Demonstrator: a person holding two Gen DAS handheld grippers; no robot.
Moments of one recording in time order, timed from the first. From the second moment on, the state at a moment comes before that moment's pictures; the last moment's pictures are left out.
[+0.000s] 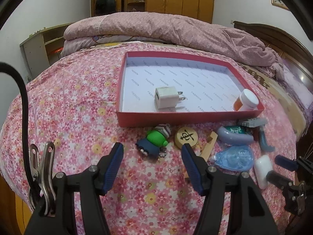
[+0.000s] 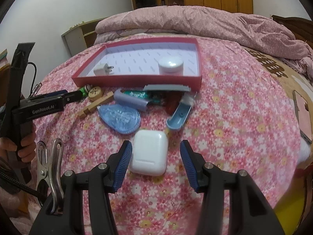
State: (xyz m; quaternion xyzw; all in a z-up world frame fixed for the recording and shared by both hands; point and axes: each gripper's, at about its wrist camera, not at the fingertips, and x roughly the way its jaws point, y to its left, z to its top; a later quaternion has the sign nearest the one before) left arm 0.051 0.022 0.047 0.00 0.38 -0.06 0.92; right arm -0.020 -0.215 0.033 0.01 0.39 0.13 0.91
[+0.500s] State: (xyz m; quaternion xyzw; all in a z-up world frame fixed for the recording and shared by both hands) left arm 0.062 0.017 0.040 0.02 0.38 -0.04 0.93; right arm -0.027 -0.199 0.012 -0.02 0.39 0.13 0.91
